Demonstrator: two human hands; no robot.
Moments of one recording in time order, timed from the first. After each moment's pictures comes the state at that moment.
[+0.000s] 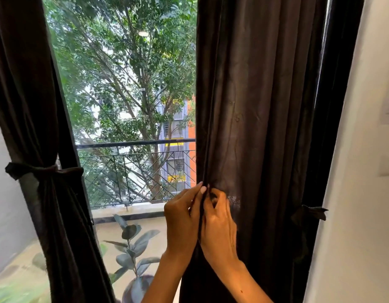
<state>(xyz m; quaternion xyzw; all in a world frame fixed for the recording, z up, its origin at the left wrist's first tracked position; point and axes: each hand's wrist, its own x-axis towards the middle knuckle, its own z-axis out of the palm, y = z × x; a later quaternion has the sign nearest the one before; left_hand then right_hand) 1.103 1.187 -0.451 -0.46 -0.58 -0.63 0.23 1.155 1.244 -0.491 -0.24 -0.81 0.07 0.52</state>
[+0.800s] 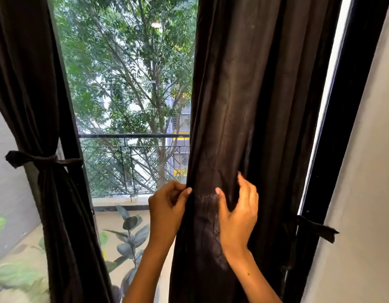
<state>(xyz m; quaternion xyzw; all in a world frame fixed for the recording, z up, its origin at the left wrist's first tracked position) 1.081 1.190 -0.448 -0.38 -0.61 -0.69 0.08 1.173 1.283 -0.470 -0.26 -0.66 0.16 0.69</state>
